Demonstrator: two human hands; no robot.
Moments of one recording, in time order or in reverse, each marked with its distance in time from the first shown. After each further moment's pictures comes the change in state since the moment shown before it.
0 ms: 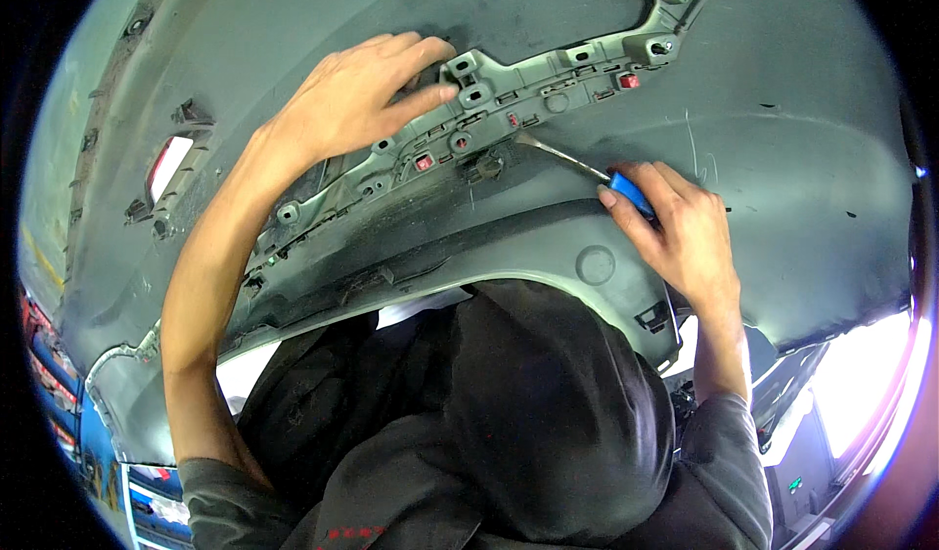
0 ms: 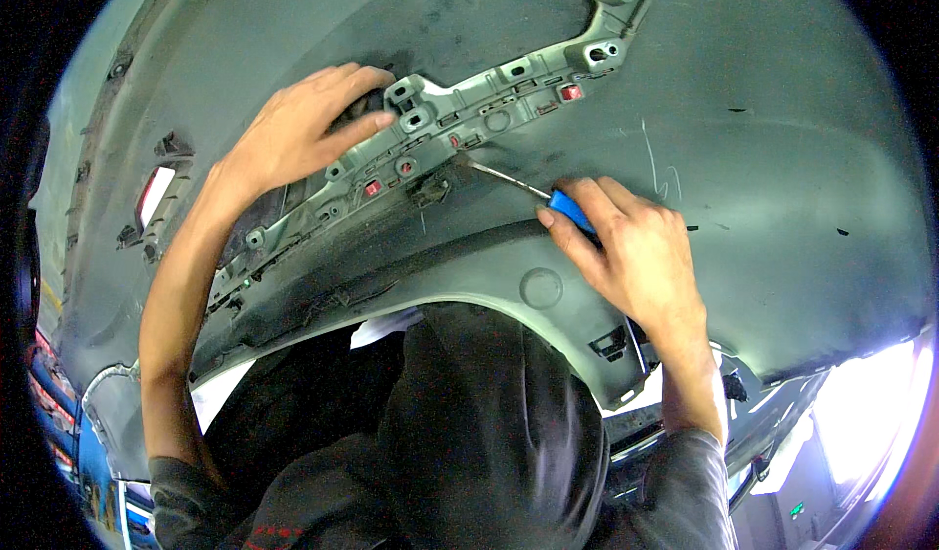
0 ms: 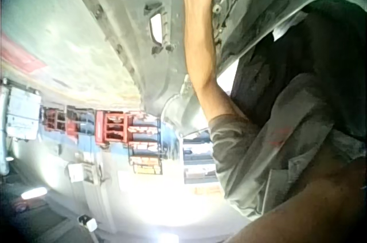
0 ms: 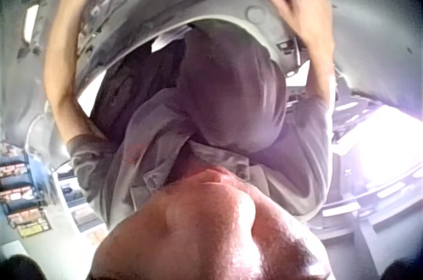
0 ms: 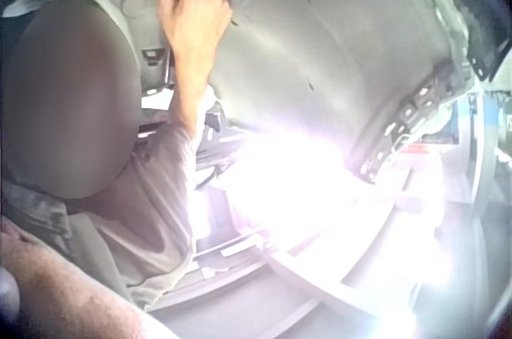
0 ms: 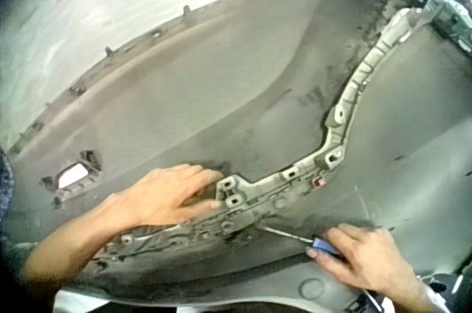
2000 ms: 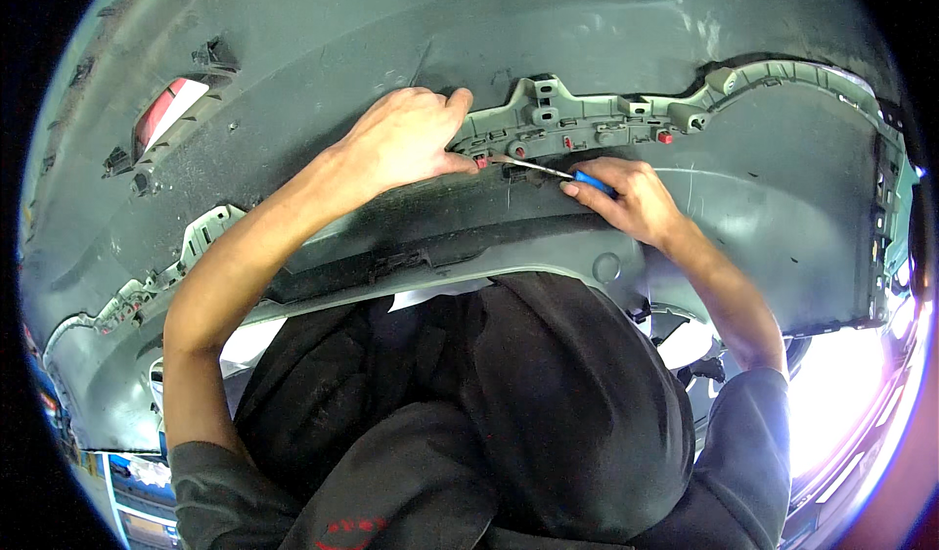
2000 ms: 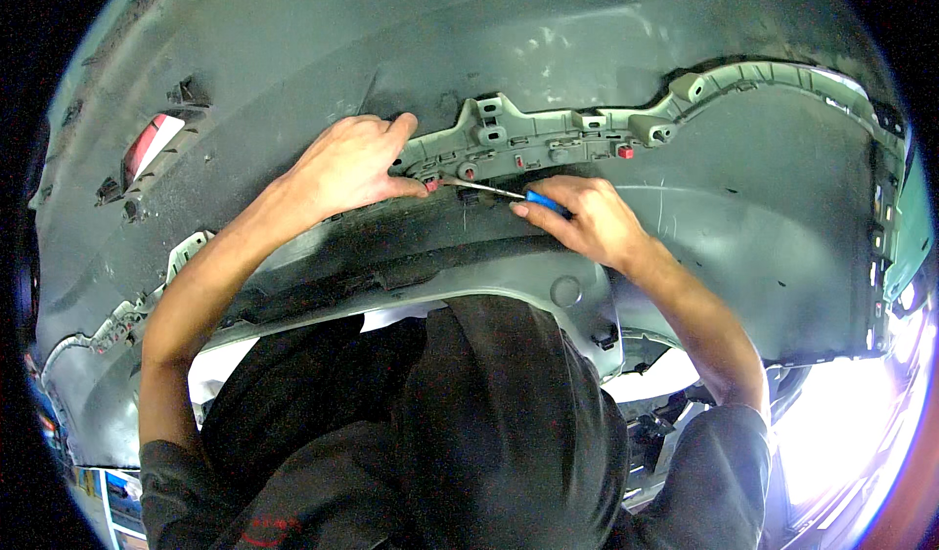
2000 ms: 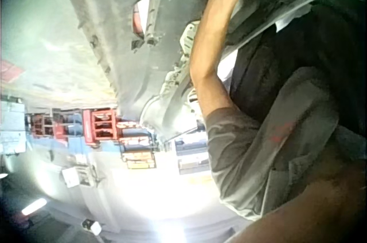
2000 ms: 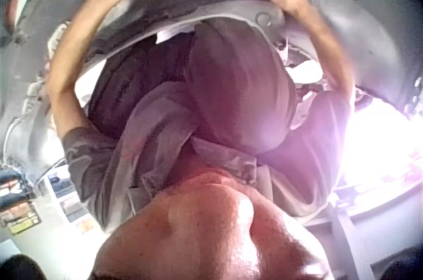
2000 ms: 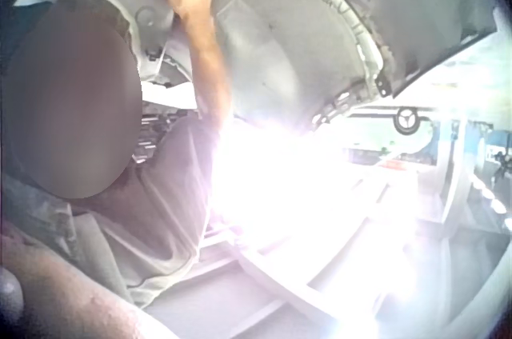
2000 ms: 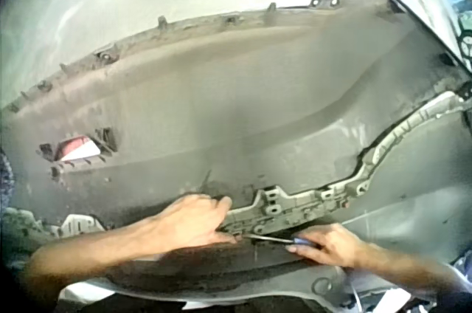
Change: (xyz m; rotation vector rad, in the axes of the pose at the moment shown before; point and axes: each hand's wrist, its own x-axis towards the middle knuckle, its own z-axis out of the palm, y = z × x) left_hand -0.055 -0.018 0.031 -0.149 -0.088 -0.072; right_hand 0.082 -0.010 0.039 0.262 -0.356 -0.243
